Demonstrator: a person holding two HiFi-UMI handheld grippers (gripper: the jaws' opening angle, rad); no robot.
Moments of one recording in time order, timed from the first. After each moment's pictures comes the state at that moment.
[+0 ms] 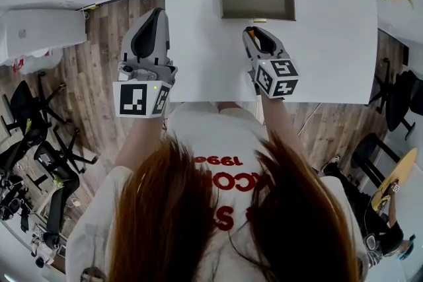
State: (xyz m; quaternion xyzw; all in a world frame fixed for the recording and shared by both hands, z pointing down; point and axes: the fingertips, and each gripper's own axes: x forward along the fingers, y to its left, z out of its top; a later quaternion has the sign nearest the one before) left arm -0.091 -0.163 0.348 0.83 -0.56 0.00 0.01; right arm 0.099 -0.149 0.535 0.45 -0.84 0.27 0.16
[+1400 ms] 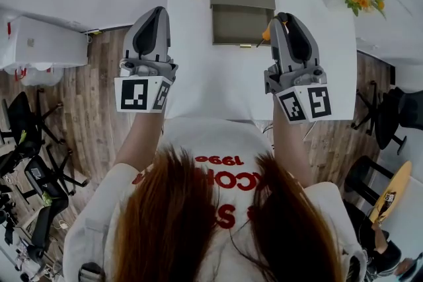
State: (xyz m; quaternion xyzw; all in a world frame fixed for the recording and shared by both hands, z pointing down) left arm -0.080 -0.181 0.277 0.82 -0.57 -0.07 -0.06; right arm 0.142 -0.181 0.265 0.47 -0.88 0.03 -0.09
